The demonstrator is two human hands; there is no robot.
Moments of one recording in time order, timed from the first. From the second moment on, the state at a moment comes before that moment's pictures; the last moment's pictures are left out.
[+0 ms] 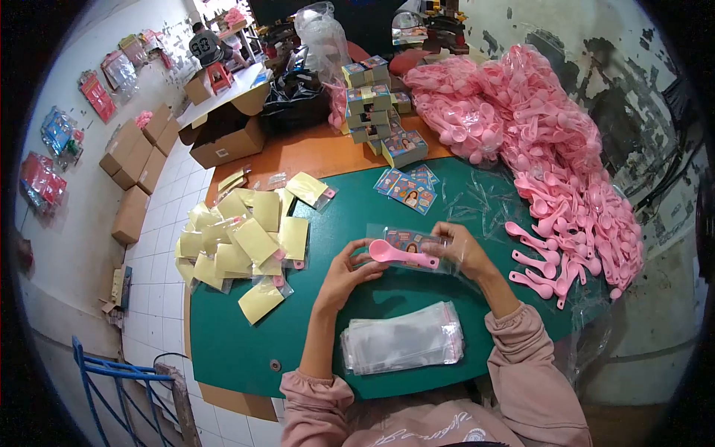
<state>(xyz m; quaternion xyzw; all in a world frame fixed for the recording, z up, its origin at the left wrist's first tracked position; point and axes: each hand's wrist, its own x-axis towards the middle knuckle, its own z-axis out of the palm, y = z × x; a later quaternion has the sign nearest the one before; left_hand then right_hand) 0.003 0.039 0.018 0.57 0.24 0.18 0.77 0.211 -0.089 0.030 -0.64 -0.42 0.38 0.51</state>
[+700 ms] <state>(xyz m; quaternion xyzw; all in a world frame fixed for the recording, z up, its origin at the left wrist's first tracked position) 0.010 0.036 0.007 0.47 0.28 0.21 0.81 0.201 -0.099 0.034 -0.48 -0.41 0.57 0.53</state>
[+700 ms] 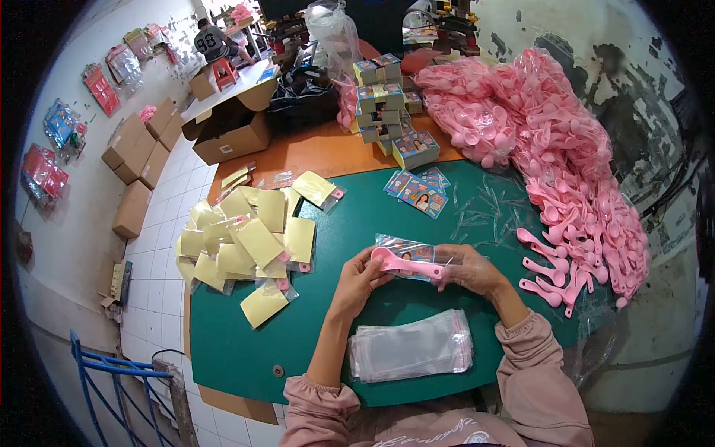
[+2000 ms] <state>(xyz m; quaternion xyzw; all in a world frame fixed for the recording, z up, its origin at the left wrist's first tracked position) -0.016 0.003 0.010 0.57 0.24 0.16 0.77 0.138 -0.093 0.037 -0.49 -0.74 0.26 0.38</state>
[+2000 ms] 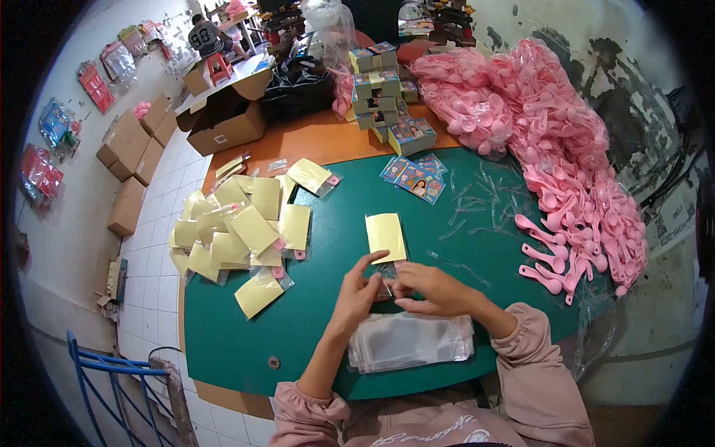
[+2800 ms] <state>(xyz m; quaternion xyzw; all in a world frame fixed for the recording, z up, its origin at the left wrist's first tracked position) -0.013 -0.003 0.022 0.52 0.26 0.13 0.80 0.181 -0.092 0.045 -0.60 -0.46 0.43 0.50</state>
